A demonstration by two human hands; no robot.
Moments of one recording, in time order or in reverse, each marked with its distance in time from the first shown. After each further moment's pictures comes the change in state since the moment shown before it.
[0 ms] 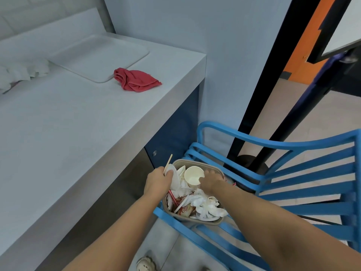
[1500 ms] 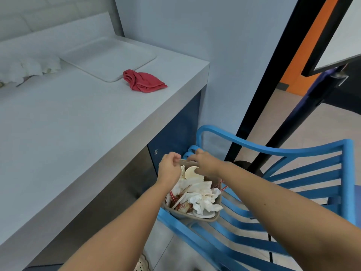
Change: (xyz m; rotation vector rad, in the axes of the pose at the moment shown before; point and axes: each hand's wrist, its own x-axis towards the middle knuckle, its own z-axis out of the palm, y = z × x) left_hand -0.003 0.026 0.012 -0.230 0.079 0.187; right_hand -0.041 0.012 -0.072 0.433 0.246 -0.210
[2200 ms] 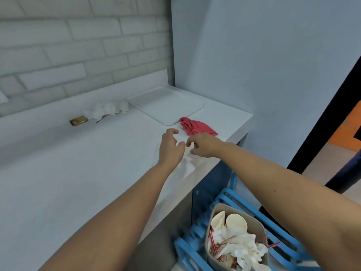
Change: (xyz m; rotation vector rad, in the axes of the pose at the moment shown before) left_hand 0.055 0.073 -0.198 -0.076 0.329 0.161; right_hand 0.048 -0.179 -0.164 -0.173 0.269 -0.255
